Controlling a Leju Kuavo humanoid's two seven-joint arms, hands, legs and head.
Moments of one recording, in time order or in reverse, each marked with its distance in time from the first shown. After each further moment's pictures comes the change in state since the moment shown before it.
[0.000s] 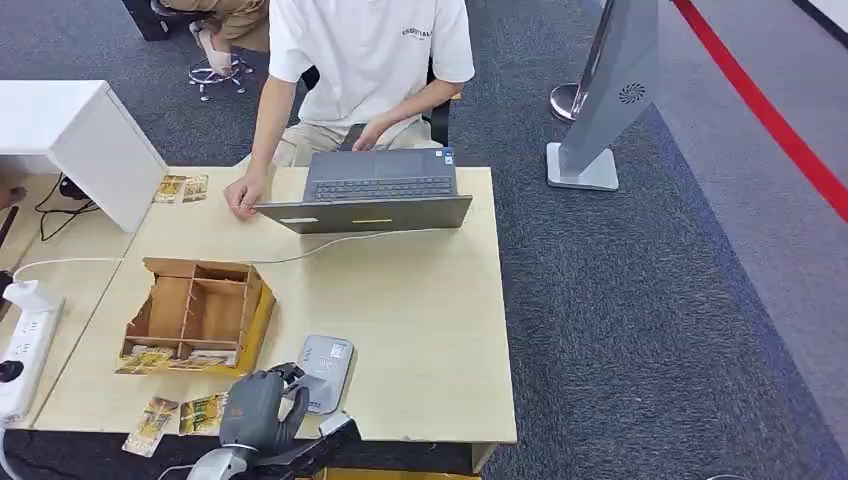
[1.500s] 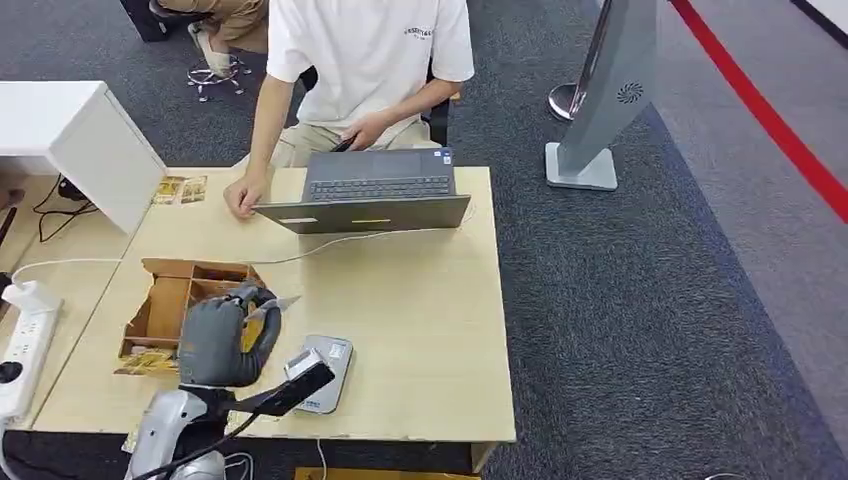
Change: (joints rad) left arm -0.110 0.003 0.097 -0.180 0.005 -0.001 -0.144; right arm -0.003 0.014 0.043 -0.002 -0.052 -0.008 0.008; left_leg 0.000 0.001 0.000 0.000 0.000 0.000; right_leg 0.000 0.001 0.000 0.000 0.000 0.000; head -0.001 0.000
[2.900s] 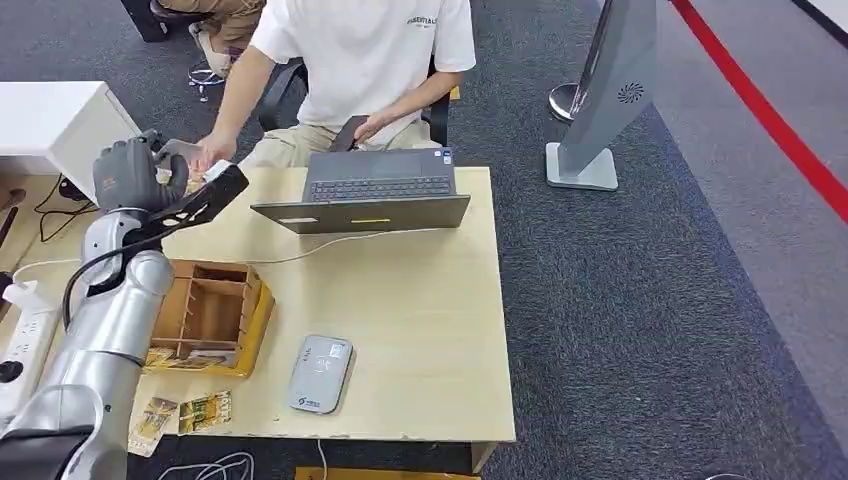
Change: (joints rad) left arm -0.781 0.053 0.262 0.815 0.001 0.091 -0.073; right arm -0.020 -0.018 0.064 -0.002 0.001 0.018 -0.011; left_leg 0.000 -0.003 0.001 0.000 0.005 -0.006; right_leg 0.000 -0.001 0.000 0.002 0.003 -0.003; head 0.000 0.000
